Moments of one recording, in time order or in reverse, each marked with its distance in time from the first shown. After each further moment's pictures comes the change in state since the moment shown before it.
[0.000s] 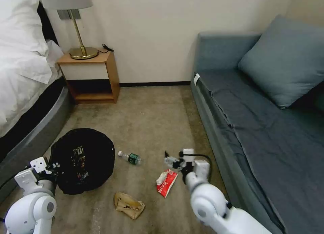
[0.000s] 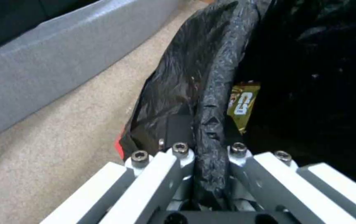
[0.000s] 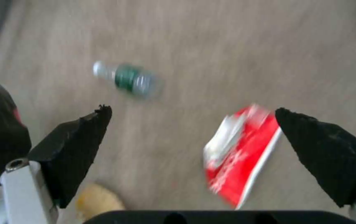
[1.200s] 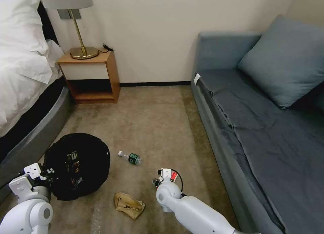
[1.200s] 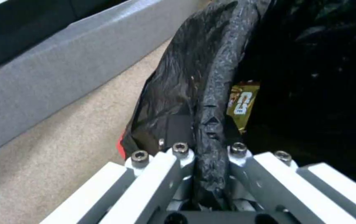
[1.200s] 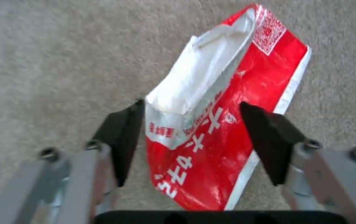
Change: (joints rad) left arm 0.038 0.002 -0.046 -0.003 0.006 -0.021 0.003; right arm 0.138 0.229 -0.172 -0.677 -0.136 0.071 -0.092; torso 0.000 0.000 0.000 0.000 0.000
